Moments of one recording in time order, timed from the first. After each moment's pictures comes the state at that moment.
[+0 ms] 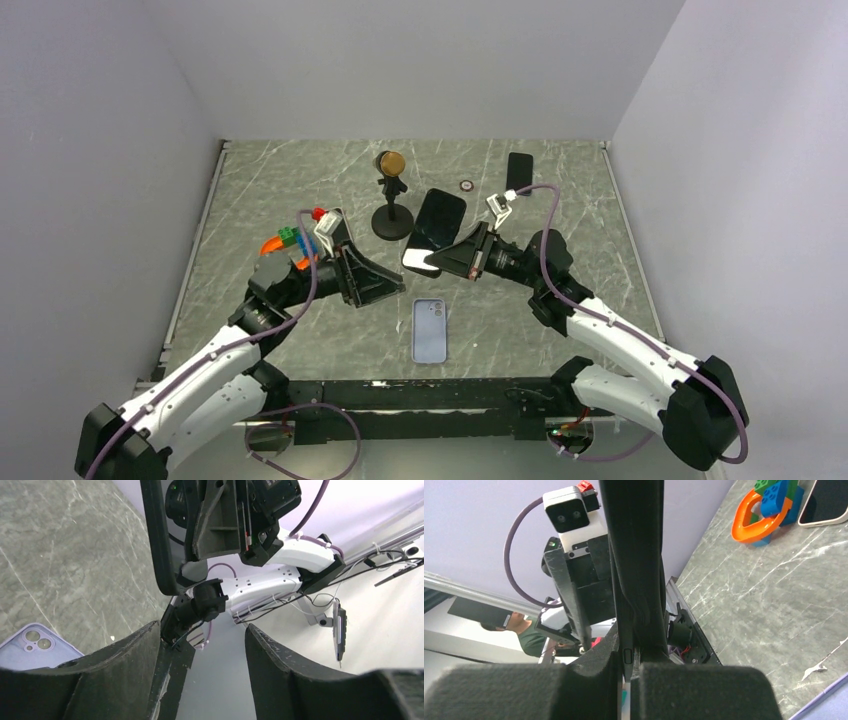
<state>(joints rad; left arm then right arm) -0.59 0.75 0.47 0.42 0.68 -0.97 0.63 0.98 0.56 0.50 -0.58 1.16</state>
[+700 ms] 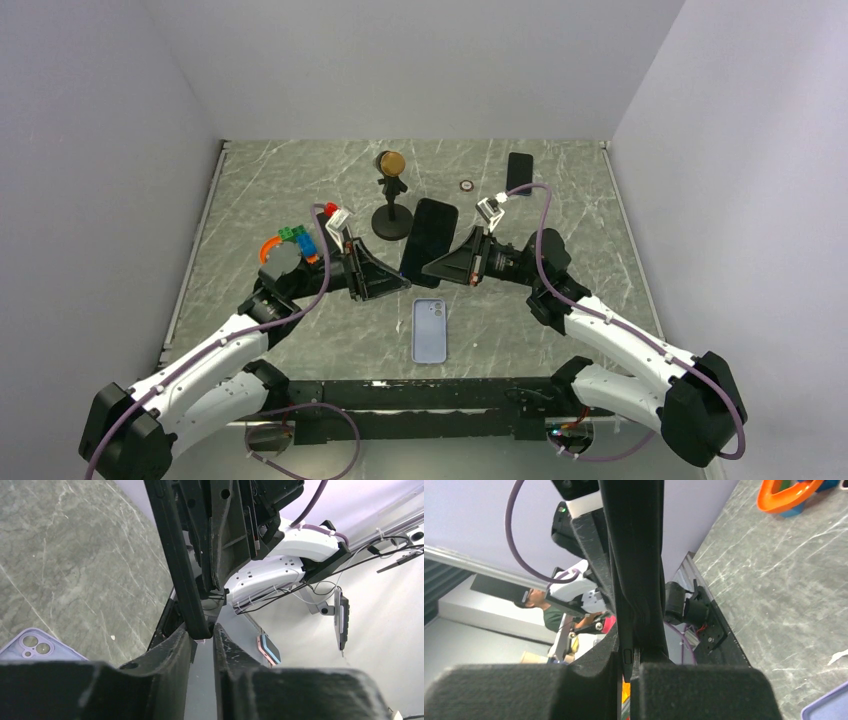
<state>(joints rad) -0.60 0.87 0.50 0.48 0.75 -0.95 0.62 1.00 0.56 0.53 -0.70 1.21</state>
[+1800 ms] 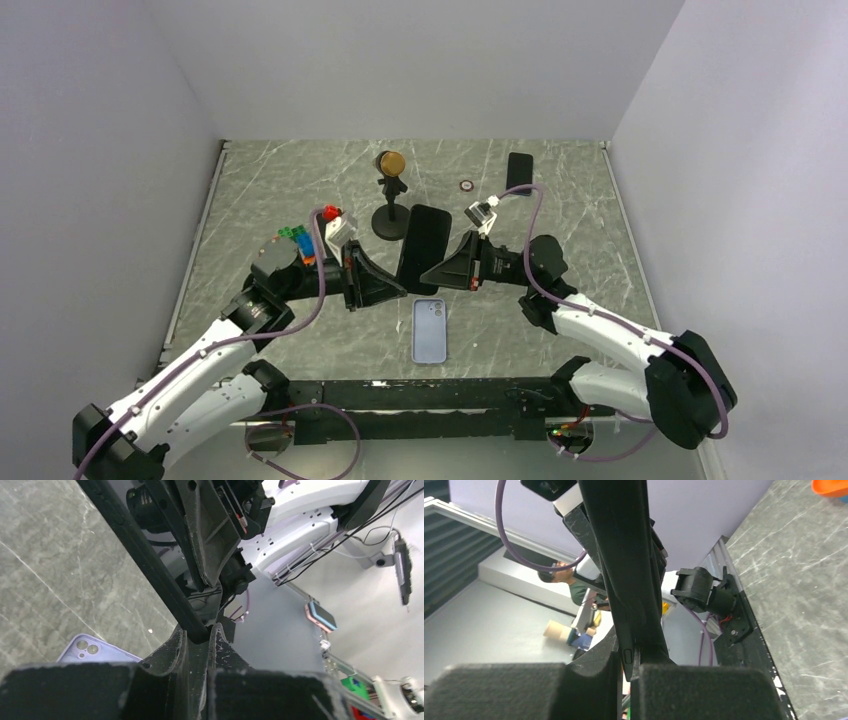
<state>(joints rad) -0.62 0.79 0.62 0.17 0.77 -0.58 0.62 1.09 0.51 0.82 -0.84 1.33</state>
